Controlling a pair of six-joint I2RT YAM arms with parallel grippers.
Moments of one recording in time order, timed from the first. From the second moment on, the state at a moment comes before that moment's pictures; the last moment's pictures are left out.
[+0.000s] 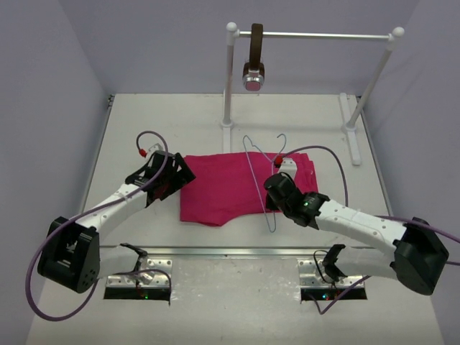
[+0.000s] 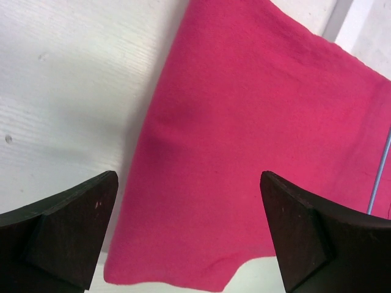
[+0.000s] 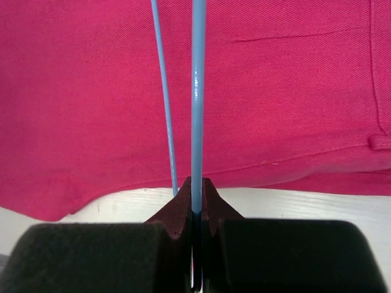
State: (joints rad) left arm -0.33 1.21 0.65 -0.30 -0.15 -0.89; right arm 0.84 1.16 0.60 -0.27 0.44 0.71
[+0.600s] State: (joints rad) left arm -0.29 1.46 0.65 -0.15 0.01 -0.77; right arm 1.02 1.45 0.62 -0.20 0.71 0.94
